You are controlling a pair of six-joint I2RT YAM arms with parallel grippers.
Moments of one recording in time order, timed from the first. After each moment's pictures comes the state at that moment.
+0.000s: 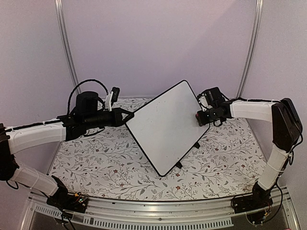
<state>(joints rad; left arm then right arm) -0.64 1.30 0.83 0.14 0.30 -0.49 0.47 1.78 1.22 -0.29 0.13 0.09</state>
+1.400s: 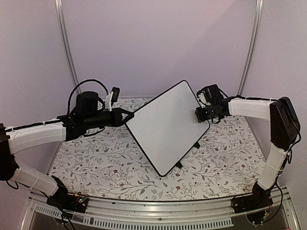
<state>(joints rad) -0.64 1.30 0.83 0.14 0.30 -0.49 0.47 1.81 1.27 -0.29 0.17 0.12</state>
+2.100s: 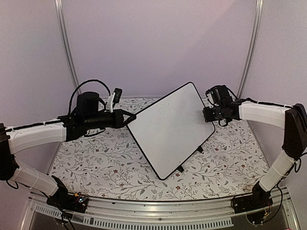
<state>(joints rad) -0.65 1.30 0.83 0.13 0.34 -0.48 0.46 1.66 1.16 -0.28 0.25 0.19</state>
